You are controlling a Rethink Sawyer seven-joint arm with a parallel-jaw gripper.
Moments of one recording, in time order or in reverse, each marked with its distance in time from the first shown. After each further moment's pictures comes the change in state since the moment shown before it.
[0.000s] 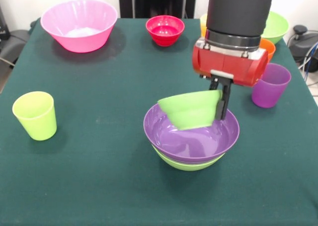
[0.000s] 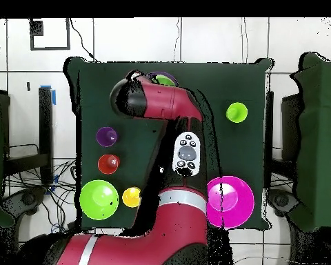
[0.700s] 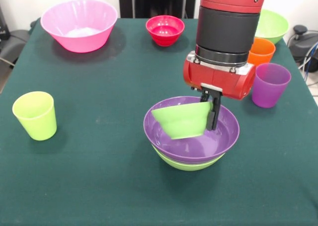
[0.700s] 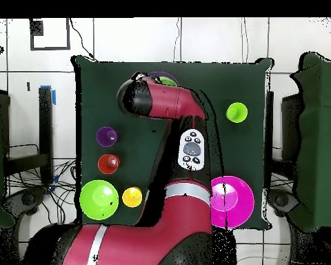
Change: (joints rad) arm -0.019 0.041 0.010 -0.019 0.000 0.000 0.000
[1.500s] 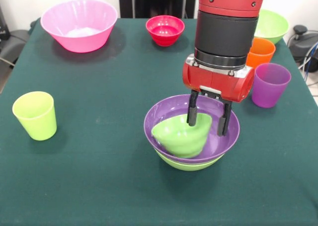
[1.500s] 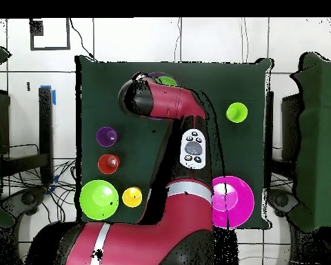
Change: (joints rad) arm -0.008 0.006 0.010 0.000 0.000 0.000 0.000
